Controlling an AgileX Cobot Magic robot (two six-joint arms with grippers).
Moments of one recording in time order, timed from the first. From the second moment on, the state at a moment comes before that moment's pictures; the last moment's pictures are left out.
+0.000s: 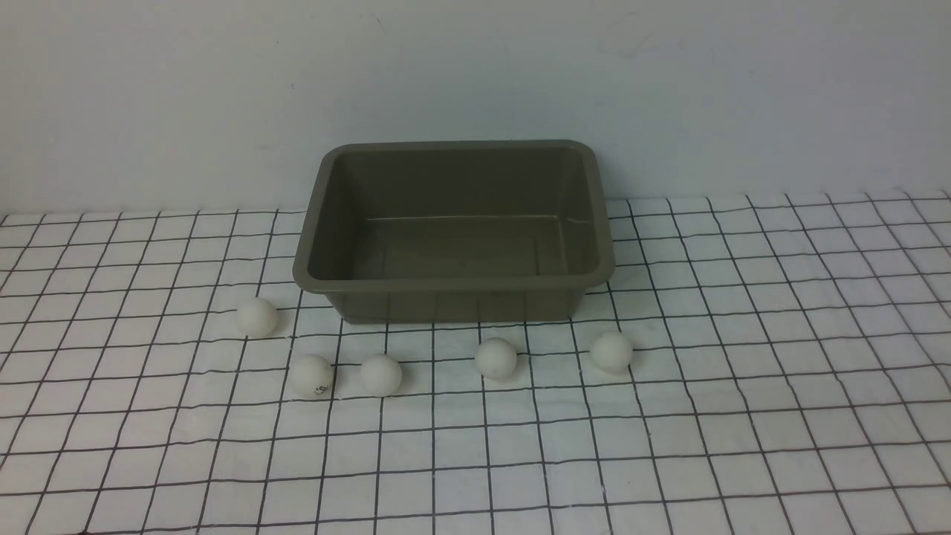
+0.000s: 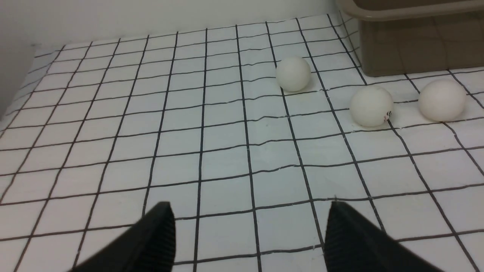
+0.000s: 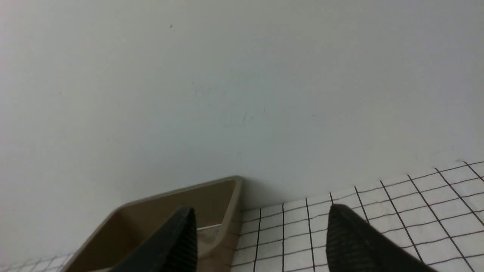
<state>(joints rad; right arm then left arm) 0.02 -0.01 -0.39 0.27 0.58 0.09 0.06 -0.01 0.02 -0.09 0.38 0.14</state>
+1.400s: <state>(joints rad) 0.02 0.73 -0.45 0.87 0.80 -0.94 0.06 0.31 -0.45 -0.65 0.67 0.68</state>
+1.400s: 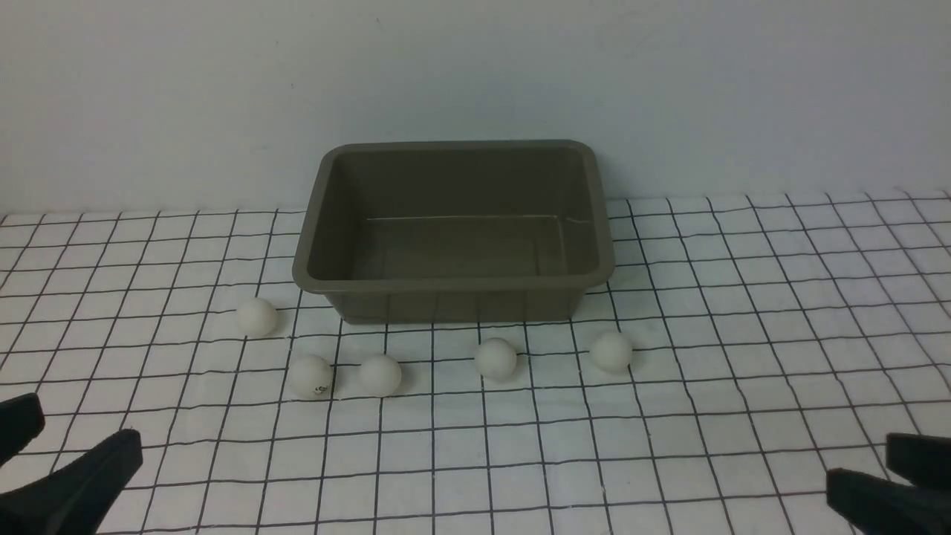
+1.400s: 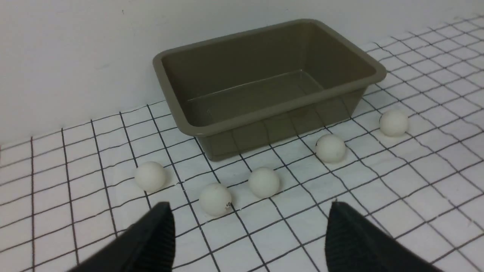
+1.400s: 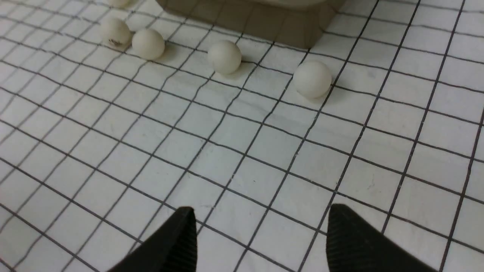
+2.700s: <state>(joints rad) 0.26 1.90 -1.27 0.58 0.76 -0.76 0.06 0.72 -0.47 -0.62 0.53 0.76</state>
